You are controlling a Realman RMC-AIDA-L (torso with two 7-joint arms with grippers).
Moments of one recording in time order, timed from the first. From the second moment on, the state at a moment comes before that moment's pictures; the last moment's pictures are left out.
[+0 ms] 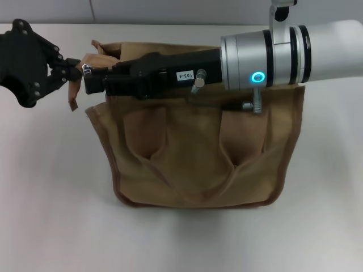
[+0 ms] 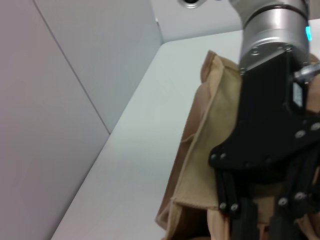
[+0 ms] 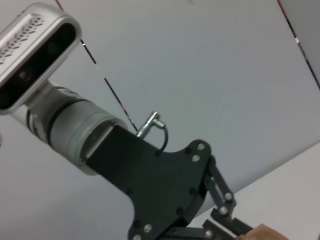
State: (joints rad) left arm -0.40 -2.06 0.85 1.75 2.15 1.85 -1.71; right arm 0.89 2.09 -1.49 -0.54 -1.29 -1.28 1.78
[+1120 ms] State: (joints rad) left arm -0.40 -2.07 0.85 1.79 2.15 1.85 -1.74; right arm 0.89 2.09 -1.53 -0.57 -1.29 -1.25 1.79
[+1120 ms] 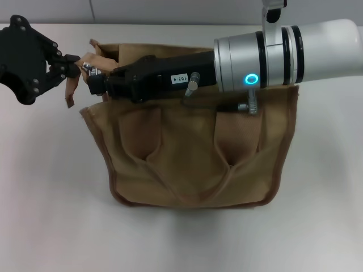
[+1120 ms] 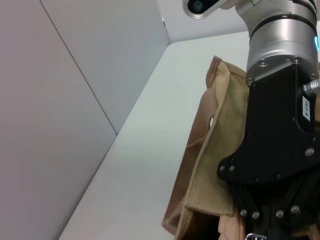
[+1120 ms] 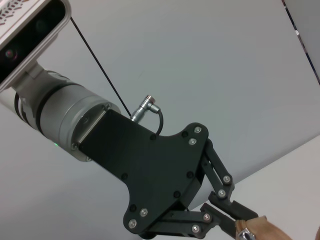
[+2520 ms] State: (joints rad) left arm -0.38 -2.06 0.83 1.66 2.16 1.78 -1.72; right arm 0.67 2.08 -1.37 -0.69 -1.40 -1.39 1.77
